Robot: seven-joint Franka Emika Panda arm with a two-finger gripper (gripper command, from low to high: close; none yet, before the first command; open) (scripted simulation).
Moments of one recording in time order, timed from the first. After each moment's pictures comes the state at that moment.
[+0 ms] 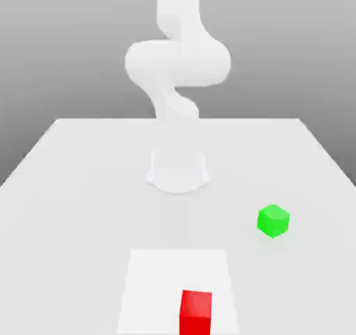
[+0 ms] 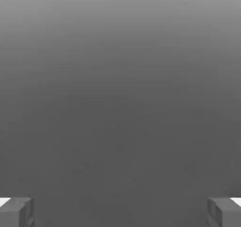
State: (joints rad) arm -0.01 -0.71 0.01 -2.31 -0.01 2.33 0.82
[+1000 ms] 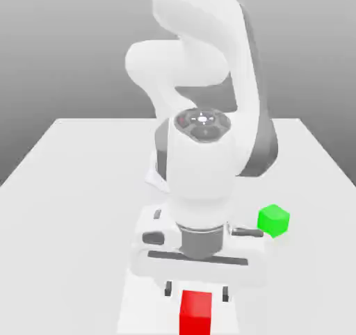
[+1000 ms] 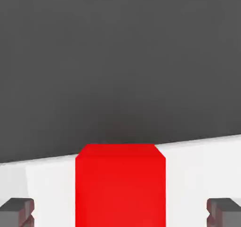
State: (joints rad) arm -0.01 0.38 0.06 -2.43 -0.07 2.81 1.02
